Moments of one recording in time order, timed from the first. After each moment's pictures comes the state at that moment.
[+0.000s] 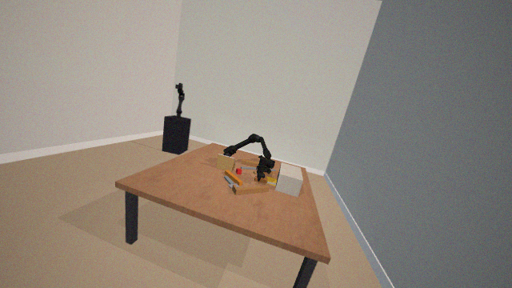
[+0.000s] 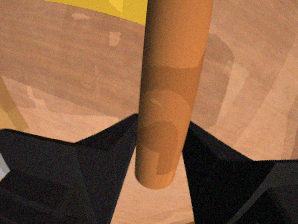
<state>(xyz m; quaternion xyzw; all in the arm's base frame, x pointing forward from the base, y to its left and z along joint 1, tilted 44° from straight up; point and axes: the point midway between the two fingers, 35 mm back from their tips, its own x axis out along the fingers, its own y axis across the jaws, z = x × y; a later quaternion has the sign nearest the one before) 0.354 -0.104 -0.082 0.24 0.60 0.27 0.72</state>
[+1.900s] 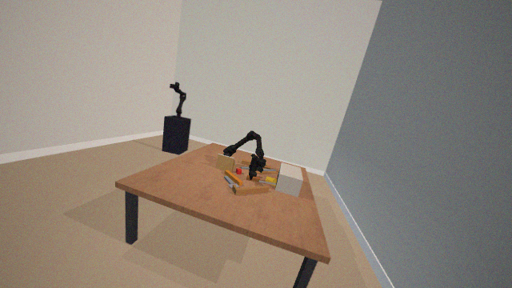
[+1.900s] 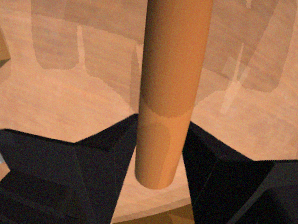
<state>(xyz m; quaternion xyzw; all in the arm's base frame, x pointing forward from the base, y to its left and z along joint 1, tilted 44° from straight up) 0.285 -0.105 -0.097 0.24 0.60 0.27 0.71</state>
